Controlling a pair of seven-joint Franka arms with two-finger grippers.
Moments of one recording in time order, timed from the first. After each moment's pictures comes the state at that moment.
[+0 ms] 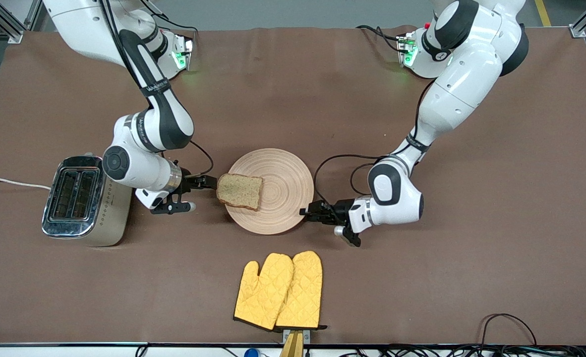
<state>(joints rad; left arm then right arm) -0.18 0.97 -0.40 -1.43 -1.12 2.41 0.69 0.35 0.42 -0.03 -1.95 0.38 2.26 0.04</state>
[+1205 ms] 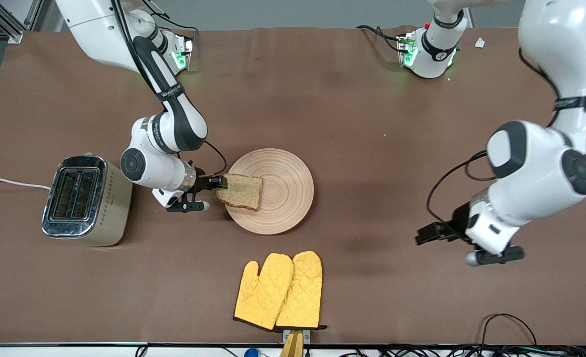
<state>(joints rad) 0.05 0.49 -0.28 -1.41 -0.08 2.09 -0.28 0.40 0.45 -0.03 -1.95 0.47 2.30 0.04</state>
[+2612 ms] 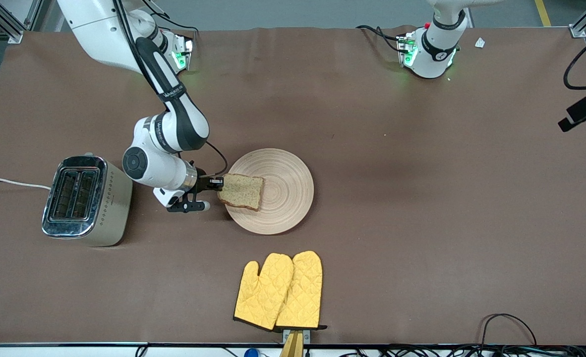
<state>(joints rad) 0.04 0.02 -0.02 -1.40 -0.06 1.47 -0.20 0.41 0.46 -0.03 -1.96 0.47 2.32 0.04</state>
